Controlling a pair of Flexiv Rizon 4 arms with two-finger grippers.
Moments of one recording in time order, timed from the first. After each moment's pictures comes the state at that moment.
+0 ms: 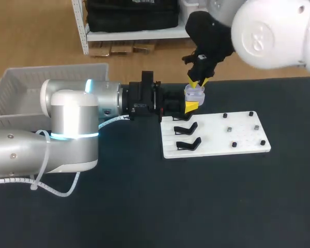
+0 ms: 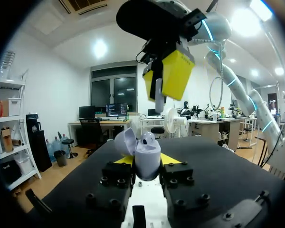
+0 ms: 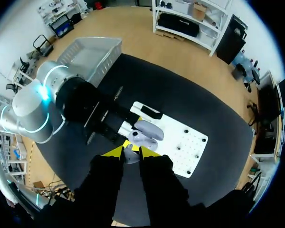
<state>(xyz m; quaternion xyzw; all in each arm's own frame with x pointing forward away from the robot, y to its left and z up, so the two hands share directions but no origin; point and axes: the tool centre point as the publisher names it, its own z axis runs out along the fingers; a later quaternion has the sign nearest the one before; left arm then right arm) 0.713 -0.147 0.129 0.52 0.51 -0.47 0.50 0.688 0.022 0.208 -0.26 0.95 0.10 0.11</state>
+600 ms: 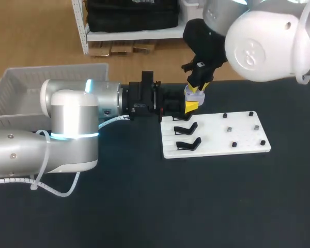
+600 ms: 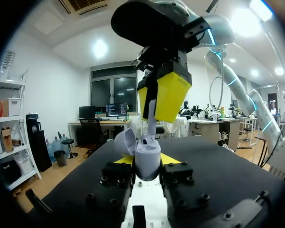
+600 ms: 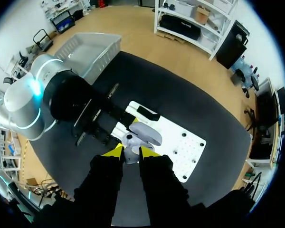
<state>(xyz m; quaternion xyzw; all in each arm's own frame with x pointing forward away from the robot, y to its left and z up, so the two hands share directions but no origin) 0.713 -0.147 0.129 0.52 0.51 -0.47 0.50 0.693 0.020 0.189 -0.27 0.95 0.08 0.12</state>
